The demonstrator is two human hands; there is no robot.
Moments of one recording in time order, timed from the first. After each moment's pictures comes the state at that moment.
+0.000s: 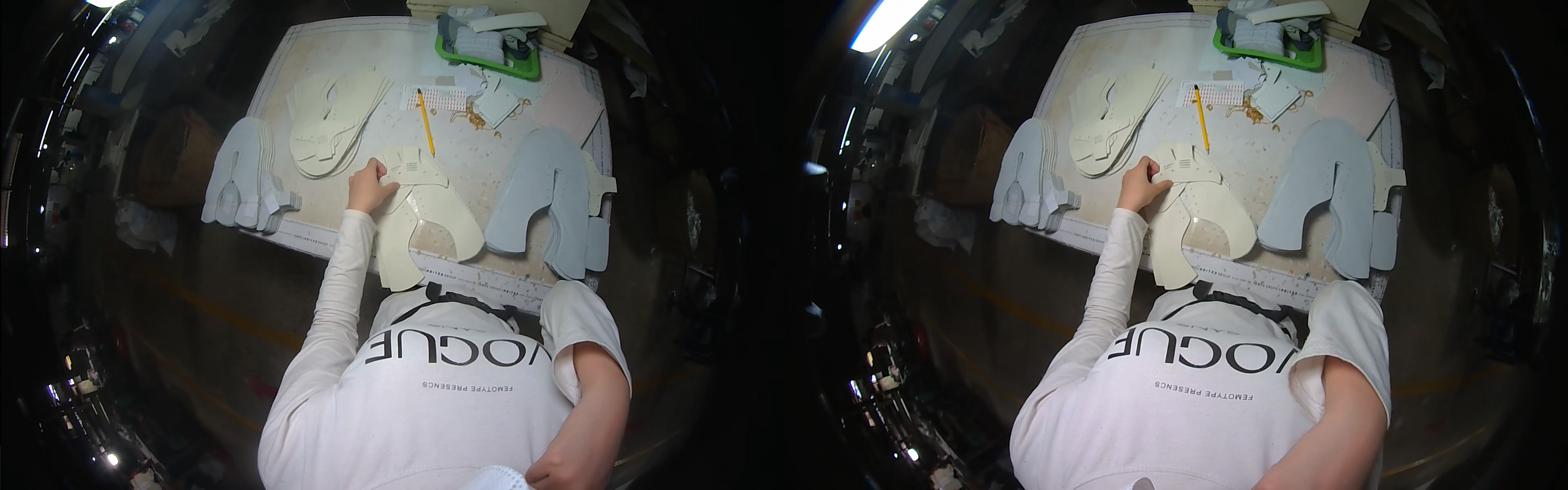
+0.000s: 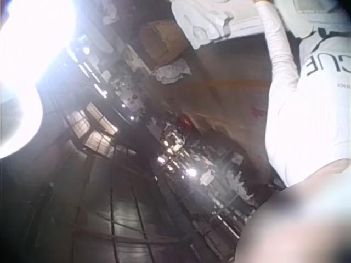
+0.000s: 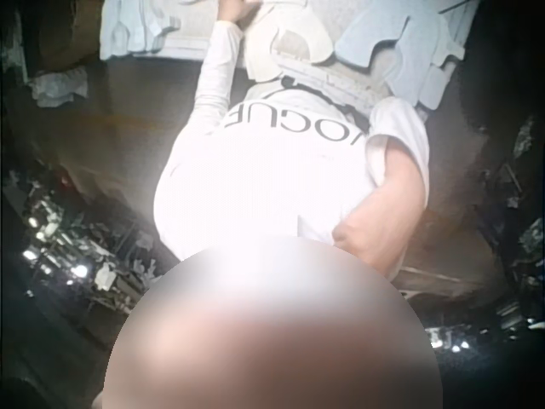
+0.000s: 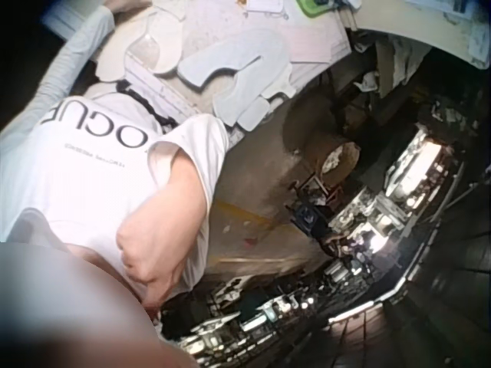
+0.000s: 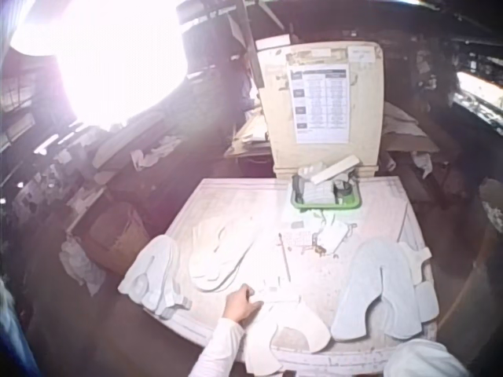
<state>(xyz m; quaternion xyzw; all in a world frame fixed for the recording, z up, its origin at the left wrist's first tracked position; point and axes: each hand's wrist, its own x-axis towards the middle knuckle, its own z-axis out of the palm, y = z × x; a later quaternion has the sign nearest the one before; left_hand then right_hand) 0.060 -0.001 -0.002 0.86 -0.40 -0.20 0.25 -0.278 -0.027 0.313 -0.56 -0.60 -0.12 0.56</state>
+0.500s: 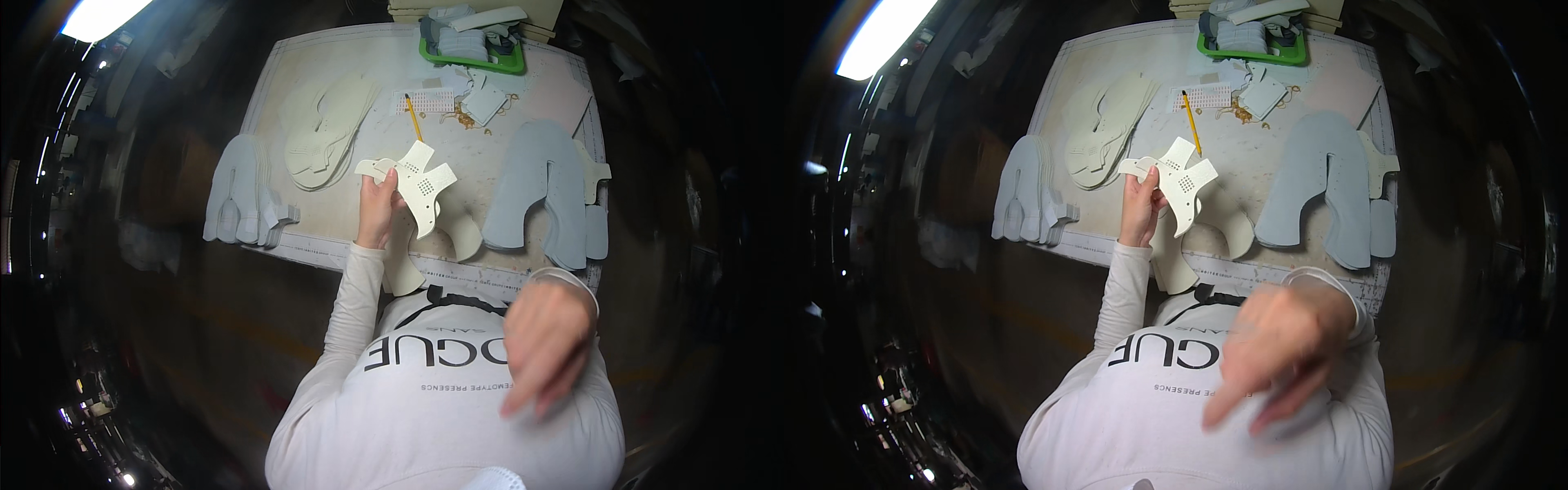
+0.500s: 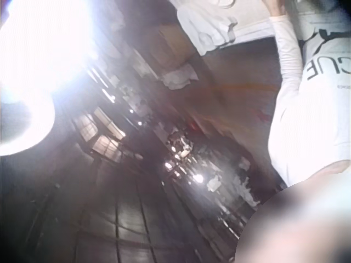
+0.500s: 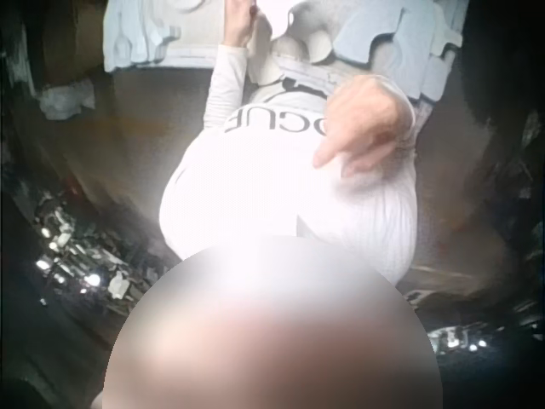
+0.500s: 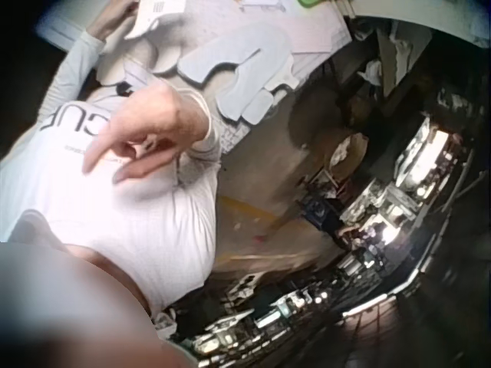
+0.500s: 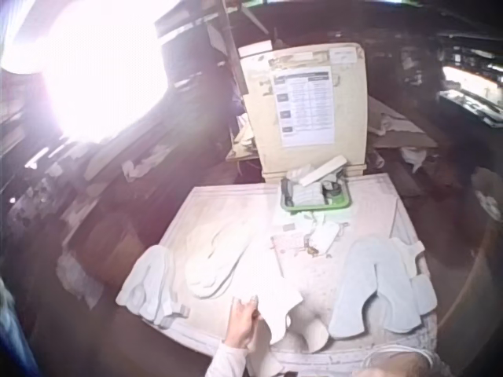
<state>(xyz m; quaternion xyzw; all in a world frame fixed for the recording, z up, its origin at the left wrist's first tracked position) -0.012 0.002 0.081 0.55 -0.17 -0.45 0.69 -0.246 -0.078 0.245 -0.63 -0.41 -0.11 0.65</state>
